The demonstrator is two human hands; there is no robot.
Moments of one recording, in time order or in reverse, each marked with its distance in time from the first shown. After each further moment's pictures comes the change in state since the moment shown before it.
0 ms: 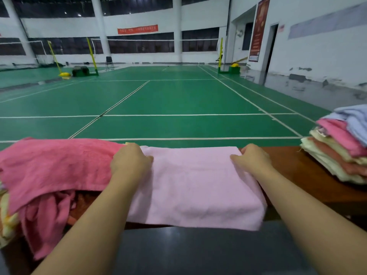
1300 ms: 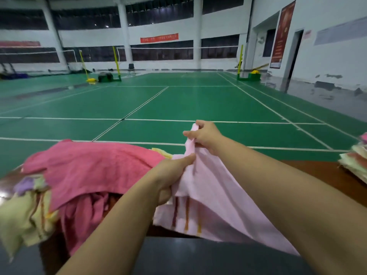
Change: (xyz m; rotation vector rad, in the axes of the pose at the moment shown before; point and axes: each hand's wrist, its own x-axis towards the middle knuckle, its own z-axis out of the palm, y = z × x) left_hand -0.038 0.010 -0.022 -1.199 -0.673 -0.169; right_hand 0.001 -0.205 0.032 0.918 -0.391 -0.294
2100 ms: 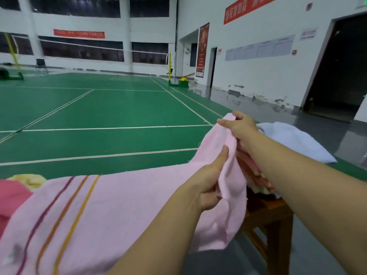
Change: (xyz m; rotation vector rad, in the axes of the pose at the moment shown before) left_hand 0.054 -0.021 0.322 -0.306 -0.704 -0.109; right_hand -0.076 0.014 -0.358 0.074 0.688 -0.068
